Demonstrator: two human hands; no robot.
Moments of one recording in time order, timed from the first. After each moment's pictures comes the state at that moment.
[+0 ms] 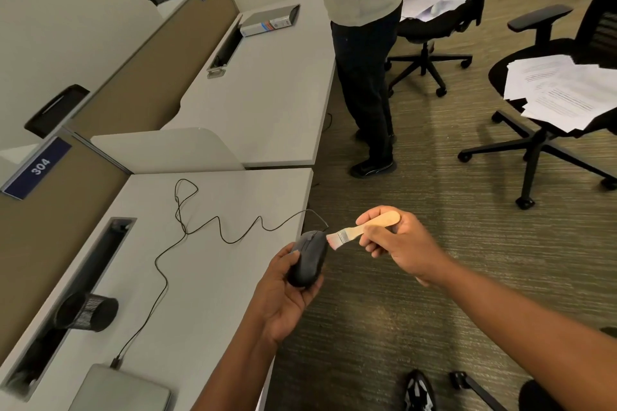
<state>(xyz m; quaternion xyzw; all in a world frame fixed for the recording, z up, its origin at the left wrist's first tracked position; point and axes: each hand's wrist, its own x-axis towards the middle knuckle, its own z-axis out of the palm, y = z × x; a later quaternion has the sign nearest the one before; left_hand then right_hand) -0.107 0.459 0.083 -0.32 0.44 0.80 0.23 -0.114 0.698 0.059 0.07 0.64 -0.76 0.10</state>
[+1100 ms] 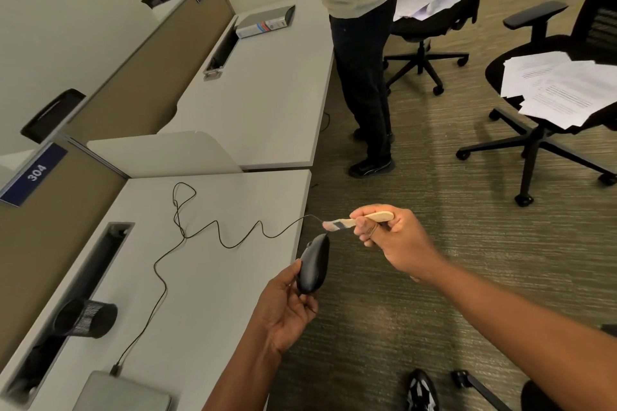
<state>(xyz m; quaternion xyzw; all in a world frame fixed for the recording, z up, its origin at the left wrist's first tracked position) -0.102 0.461 0.072 -0.40 0.44 0.76 0.25 -0.120 0.693 0.051 0.03 0.65 -0.76 0.02</state>
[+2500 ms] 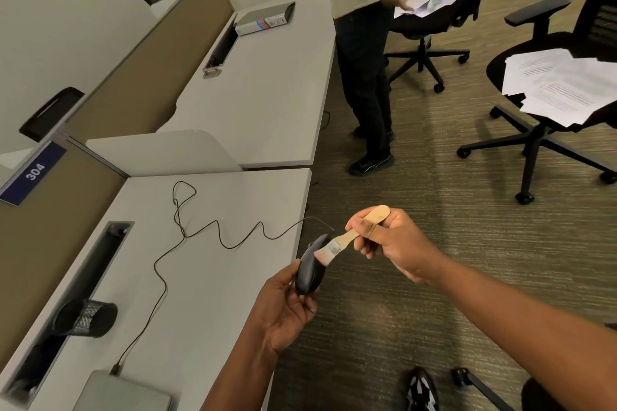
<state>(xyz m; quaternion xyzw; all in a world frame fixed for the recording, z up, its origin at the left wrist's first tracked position) -0.104 0.450 0.065 -0.36 0.43 0.78 0.28 -0.126 0.692 0.055 0.02 0.58 -0.81 0.12</state>
